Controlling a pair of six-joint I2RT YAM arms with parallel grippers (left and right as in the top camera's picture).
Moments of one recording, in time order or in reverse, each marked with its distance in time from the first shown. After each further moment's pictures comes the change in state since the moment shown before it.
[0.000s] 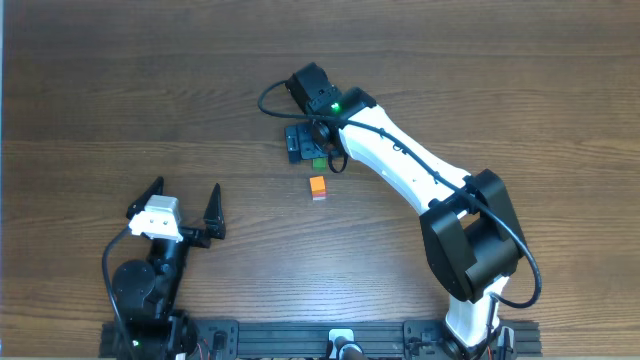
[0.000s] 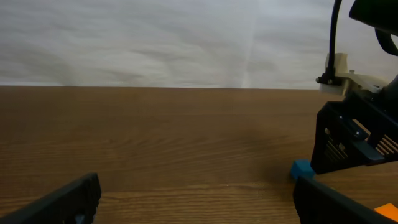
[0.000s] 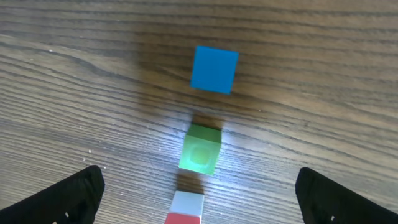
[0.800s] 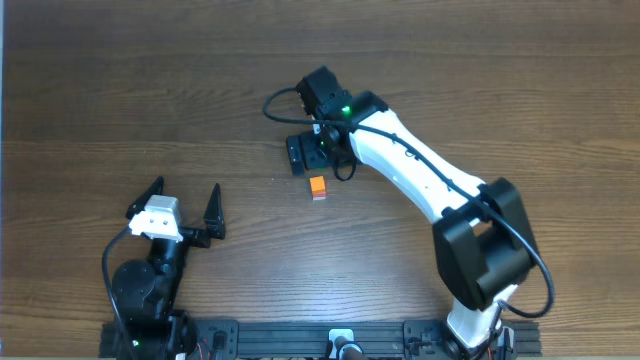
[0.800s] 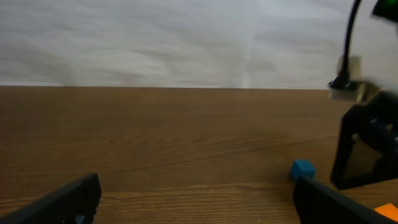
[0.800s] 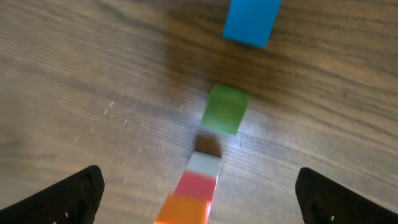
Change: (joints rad) left arm 0.000 0.000 0.000 0.000 0.000 0.000; right arm -0.021 -0.050 -0.056 -0.021 -0.151 -0.071
